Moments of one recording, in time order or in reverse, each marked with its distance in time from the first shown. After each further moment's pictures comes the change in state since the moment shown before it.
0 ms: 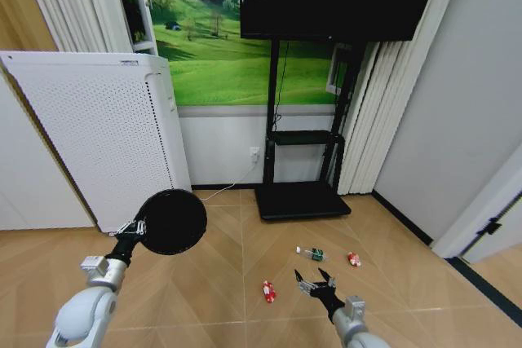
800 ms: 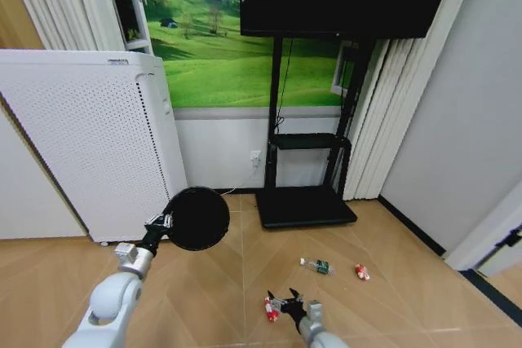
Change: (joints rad) left arm -0.124 0.012 0.223 0.014 0.035 0.038 -0.014; right arm 0.185 0.030 -0.300 -0.418 0.038 -0.037 0.163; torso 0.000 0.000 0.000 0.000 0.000
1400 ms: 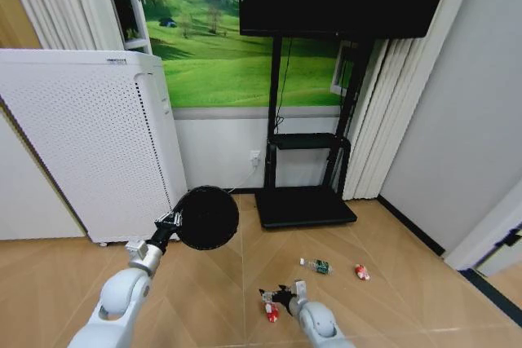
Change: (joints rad) left arm 0.023 0.007 -0.011 -0.013 -0.032 0.013 0.010; right arm 0.210 -0.133 -0.053 -0.103 -0.055 -0.178 -0.295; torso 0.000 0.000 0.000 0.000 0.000
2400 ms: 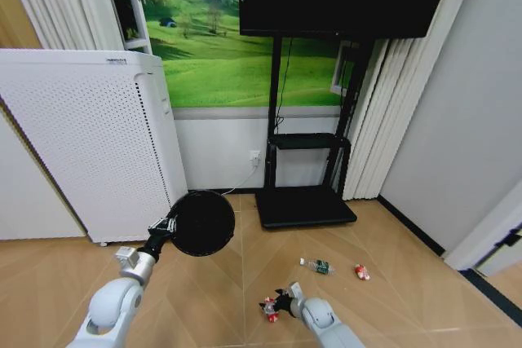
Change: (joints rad) left arm 0.060 -0.010 -0.045 -0.047 -0.024 0.018 0.003; right arm 0.107 -0.037 -0.095 -0.252 -0.094 0.120 -0.082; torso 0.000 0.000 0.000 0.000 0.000
